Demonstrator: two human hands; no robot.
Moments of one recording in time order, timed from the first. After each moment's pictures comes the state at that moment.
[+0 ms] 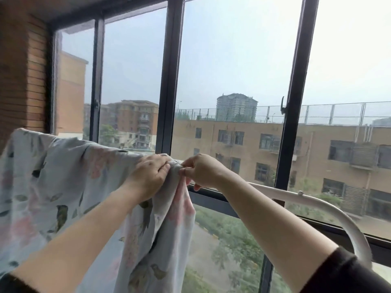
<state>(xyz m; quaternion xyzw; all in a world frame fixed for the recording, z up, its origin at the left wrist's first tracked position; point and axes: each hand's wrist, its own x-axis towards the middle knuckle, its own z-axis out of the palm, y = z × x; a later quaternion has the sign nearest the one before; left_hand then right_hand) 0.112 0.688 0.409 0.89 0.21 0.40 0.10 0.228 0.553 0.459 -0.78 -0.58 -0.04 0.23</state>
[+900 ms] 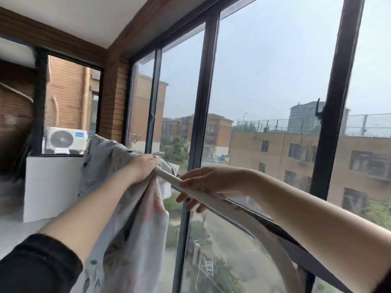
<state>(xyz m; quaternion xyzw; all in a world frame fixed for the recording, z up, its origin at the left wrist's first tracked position) 0.157 0.614 0.443 0.75 0.50 0.38 0.20 0.331 0.467 0.475 -0.56 -0.71 0.37 0.21</state>
